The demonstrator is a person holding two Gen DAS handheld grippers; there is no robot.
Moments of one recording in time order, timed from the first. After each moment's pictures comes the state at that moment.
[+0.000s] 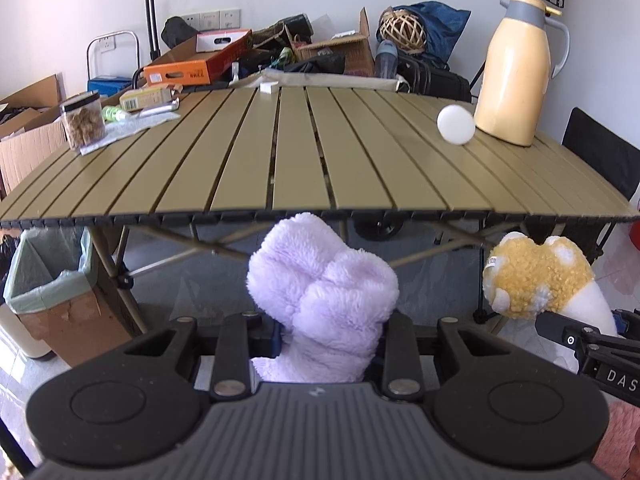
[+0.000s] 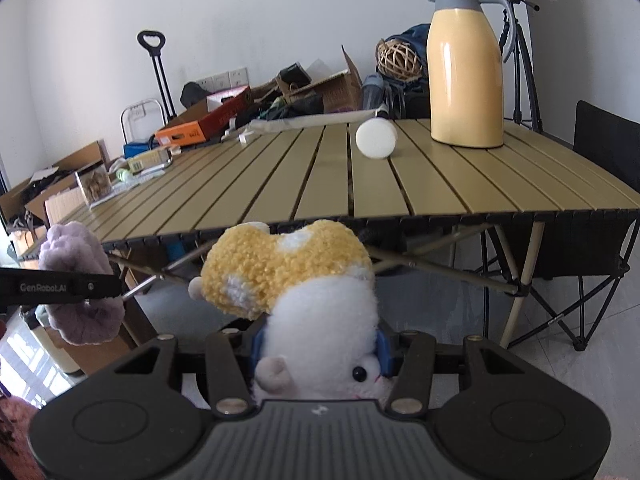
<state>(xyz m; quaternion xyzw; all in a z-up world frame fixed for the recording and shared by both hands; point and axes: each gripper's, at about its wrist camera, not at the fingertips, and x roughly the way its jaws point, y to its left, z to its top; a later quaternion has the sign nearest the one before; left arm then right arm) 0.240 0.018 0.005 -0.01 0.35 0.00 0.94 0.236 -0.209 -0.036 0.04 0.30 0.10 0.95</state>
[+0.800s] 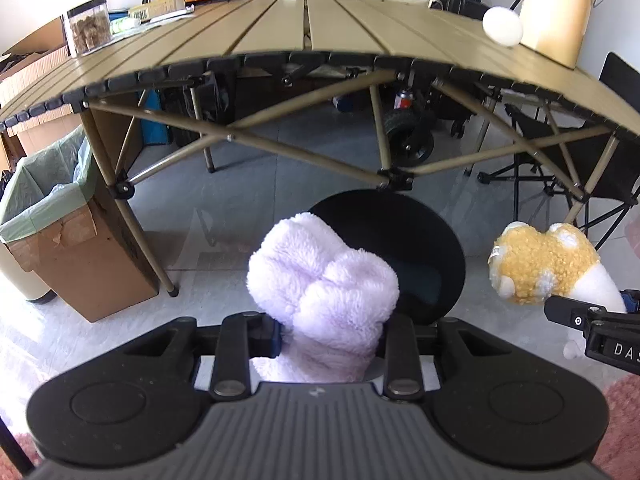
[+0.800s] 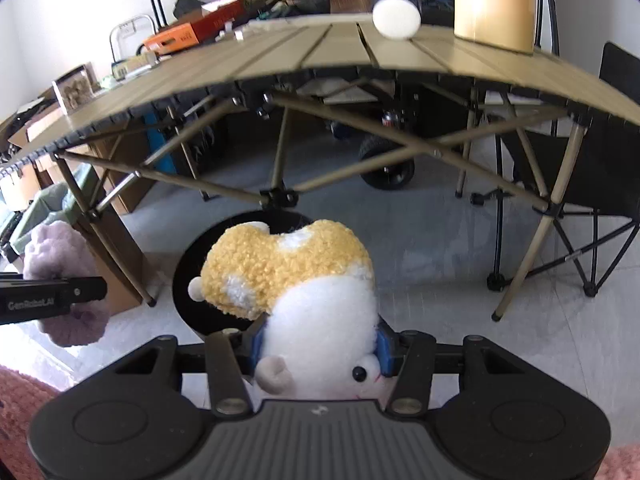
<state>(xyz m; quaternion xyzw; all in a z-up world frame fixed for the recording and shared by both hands) 0.244 0.041 -0.087 -0.01 0.43 0.03 0.90 0.259 -0.184 -0.120 0.01 0.41 0.10 0.91</state>
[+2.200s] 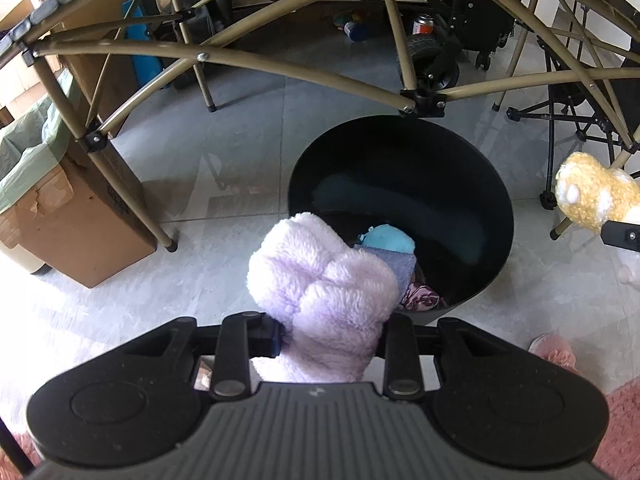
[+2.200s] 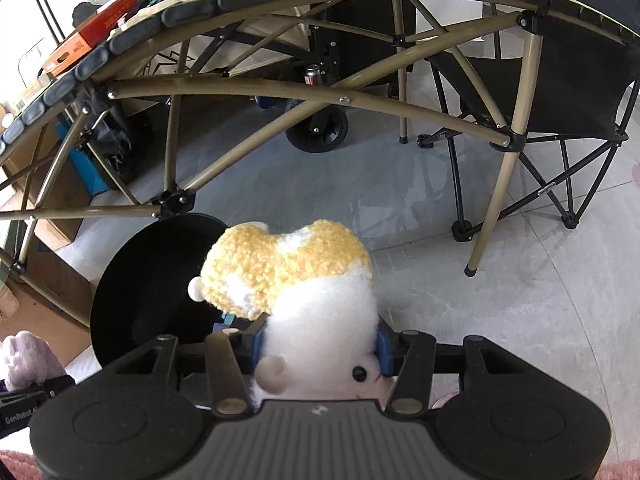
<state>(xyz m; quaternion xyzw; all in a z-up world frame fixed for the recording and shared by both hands) 0.297 0.033 -0.149 0.01 0.52 0.05 0.85 0.336 -0.232 -0.167 0.09 0.46 0.01 0.88</state>
